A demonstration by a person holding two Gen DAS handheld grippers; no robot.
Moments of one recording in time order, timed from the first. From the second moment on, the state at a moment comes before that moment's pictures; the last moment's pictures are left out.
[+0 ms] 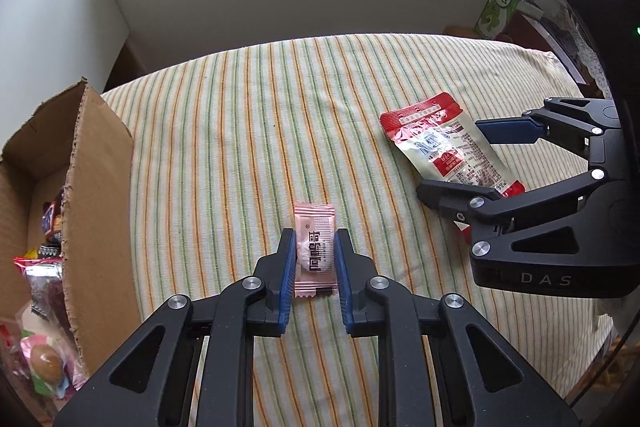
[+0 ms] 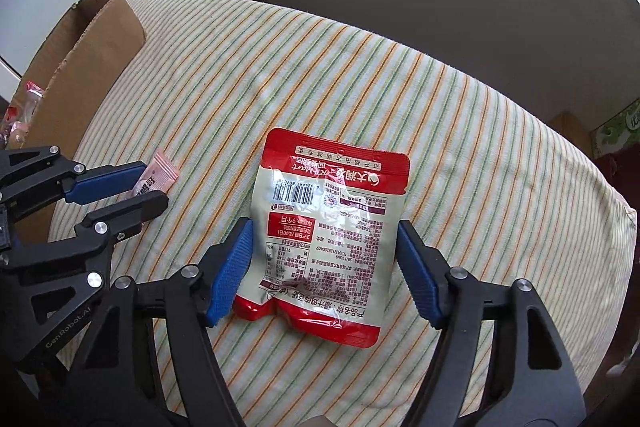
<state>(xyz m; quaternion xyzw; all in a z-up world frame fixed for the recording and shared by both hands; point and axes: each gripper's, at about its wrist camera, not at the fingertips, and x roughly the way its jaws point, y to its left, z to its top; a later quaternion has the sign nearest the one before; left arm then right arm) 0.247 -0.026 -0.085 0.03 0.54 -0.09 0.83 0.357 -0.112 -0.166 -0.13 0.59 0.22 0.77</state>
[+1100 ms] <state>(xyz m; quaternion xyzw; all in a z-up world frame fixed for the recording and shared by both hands) 0.155 -0.023 -0.036 0.00 0.46 -0.12 0.88 0.252 -0.162 -0.100 -0.01 0.50 0.27 0.82</state>
